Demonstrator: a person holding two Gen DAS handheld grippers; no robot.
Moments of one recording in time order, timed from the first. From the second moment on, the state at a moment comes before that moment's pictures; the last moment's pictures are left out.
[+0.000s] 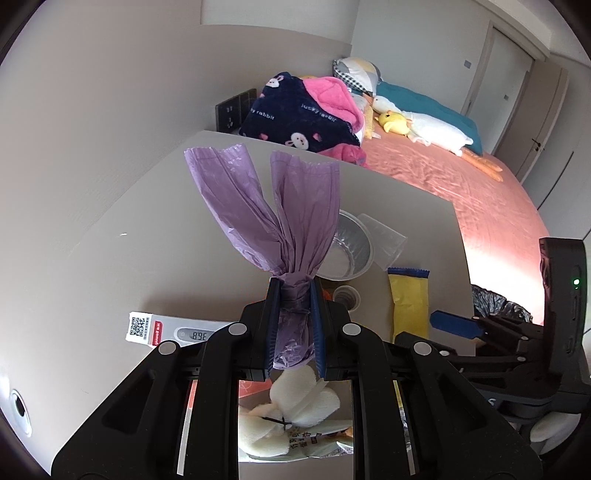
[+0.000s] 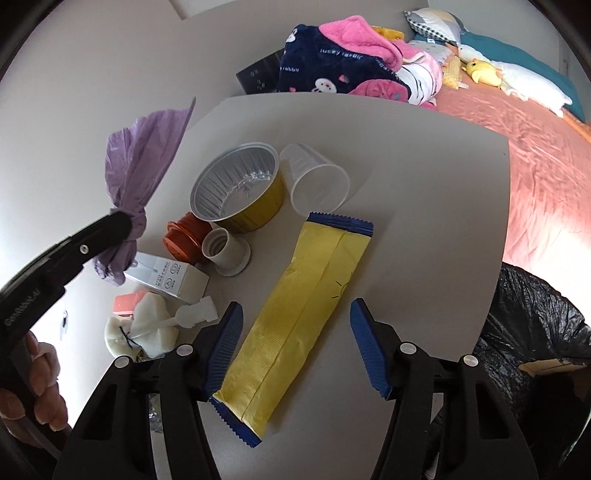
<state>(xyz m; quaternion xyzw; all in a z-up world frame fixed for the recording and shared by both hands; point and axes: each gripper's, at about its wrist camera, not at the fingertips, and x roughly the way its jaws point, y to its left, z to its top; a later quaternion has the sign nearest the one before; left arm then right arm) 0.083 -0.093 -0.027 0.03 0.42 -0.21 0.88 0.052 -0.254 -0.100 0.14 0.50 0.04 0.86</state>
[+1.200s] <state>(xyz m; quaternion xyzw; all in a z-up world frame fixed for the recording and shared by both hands) 0.037 -0.140 0.012 0.05 0.39 -0.27 0.88 -0.016 -0.299 -0.036 0.16 0.44 0.03 0.88</state>
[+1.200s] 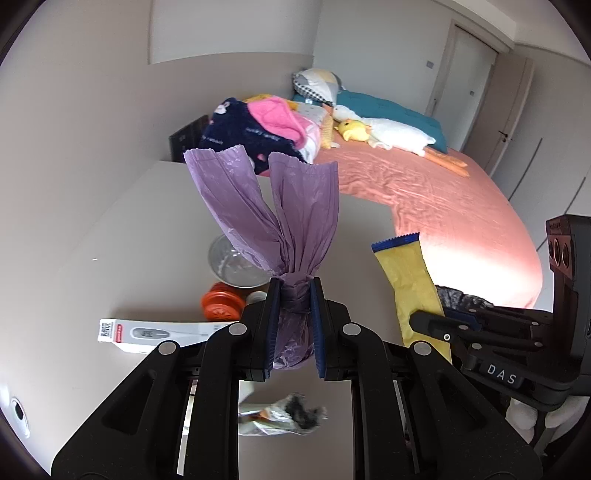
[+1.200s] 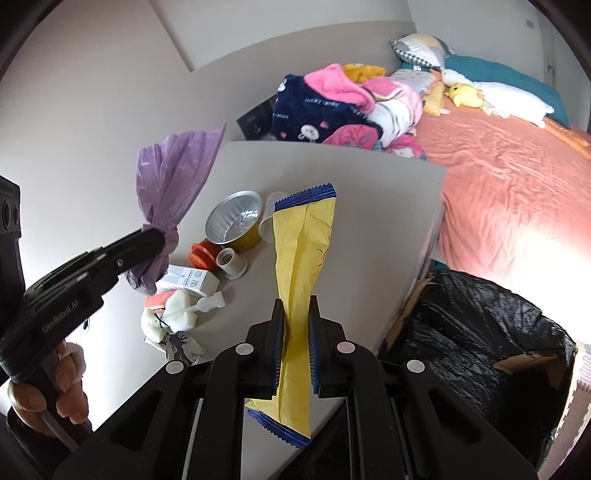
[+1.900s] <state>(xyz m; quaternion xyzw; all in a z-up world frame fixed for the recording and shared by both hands) 0.002 -0.228 0.021 0.08 0.38 -0.37 0.85 -0.083 -0.373 -0.007 0.19 0.39 -0.05 0.90</state>
